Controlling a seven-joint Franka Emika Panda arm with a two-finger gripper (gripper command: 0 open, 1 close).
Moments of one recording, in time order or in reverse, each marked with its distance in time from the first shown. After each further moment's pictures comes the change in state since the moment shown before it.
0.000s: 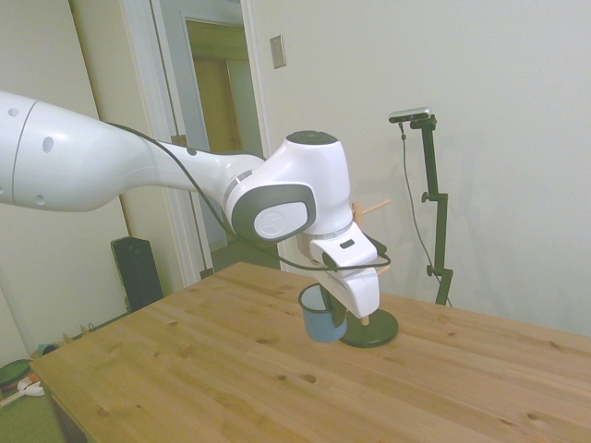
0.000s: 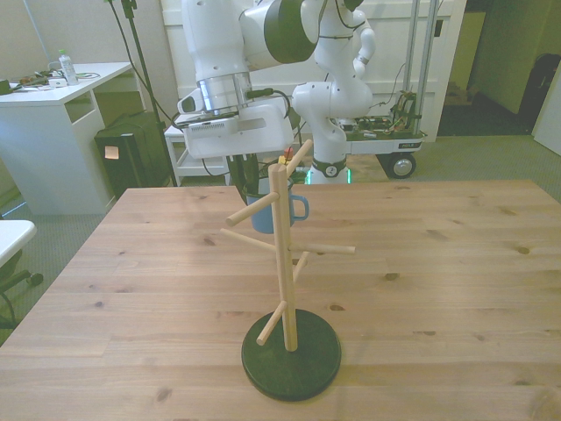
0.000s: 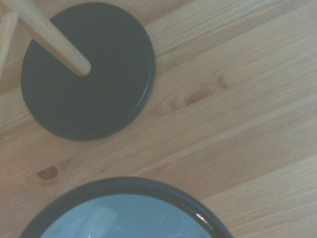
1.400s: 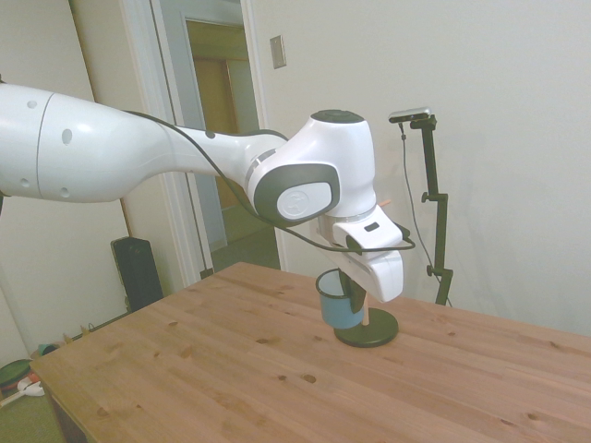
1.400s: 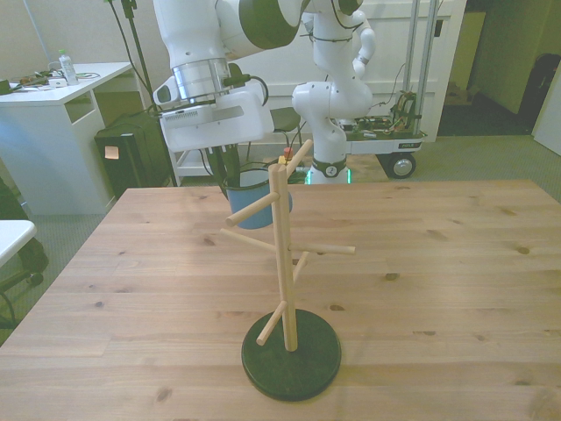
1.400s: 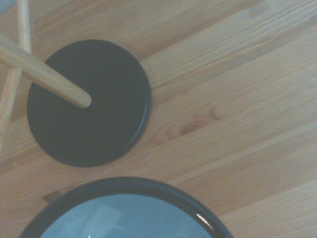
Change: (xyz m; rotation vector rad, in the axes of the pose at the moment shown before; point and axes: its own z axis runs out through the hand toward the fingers) arm 0.021 -0.016 -0.016 0.019 -0.017 0.006
